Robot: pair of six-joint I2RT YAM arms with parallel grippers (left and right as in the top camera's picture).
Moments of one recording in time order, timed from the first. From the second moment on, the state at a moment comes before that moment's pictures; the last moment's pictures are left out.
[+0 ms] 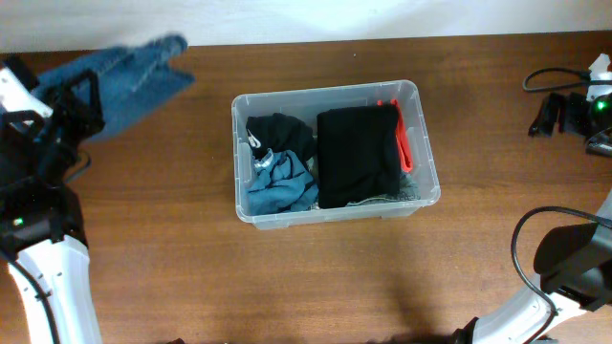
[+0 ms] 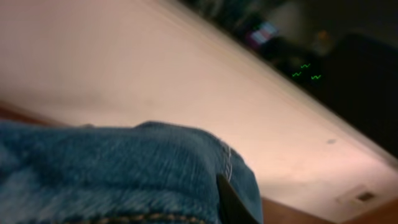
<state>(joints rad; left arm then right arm) 0.40 1.26 1.18 -0.04 0.56 -0.52 -0.51 1.96 2.22 -1.69 -0.15 -0.16</state>
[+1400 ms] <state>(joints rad) -0.41 1.87 1.53 0.62 1.27 -0.58 -0.51 1.96 2.22 -1.69 -0.15 -0.16</state>
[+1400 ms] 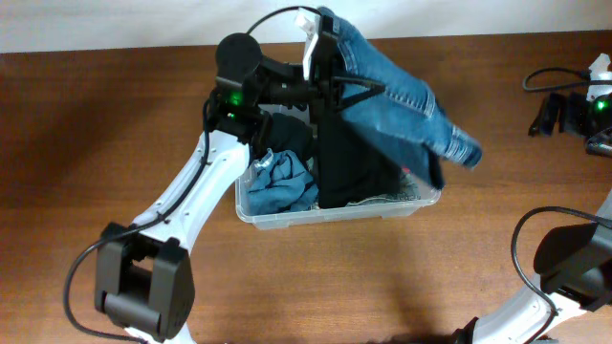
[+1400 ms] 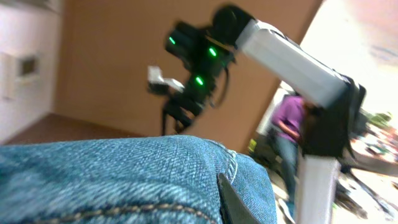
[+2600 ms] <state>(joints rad) -0.44 1.93 1.53 0.68 1.10 -0.35 -0.51 1.96 2.22 -1.69 -0.15 -0.16</state>
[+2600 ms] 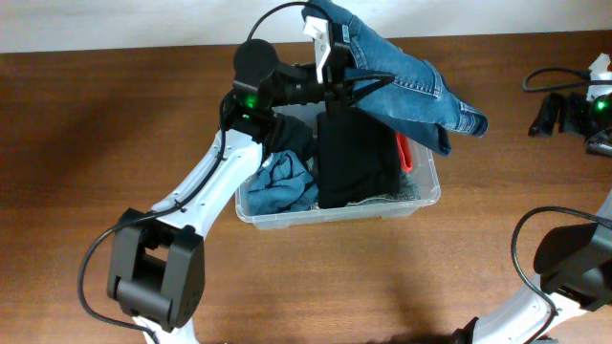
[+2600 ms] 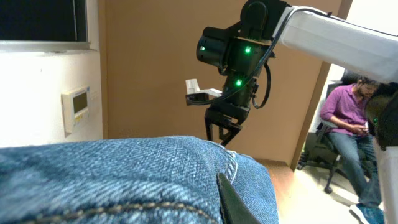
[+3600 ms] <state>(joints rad) -0.36 2.07 1.55 0.36 1.41 -0.37 -0.51 1.96 2.22 -1.69 -0.15 -0.16</state>
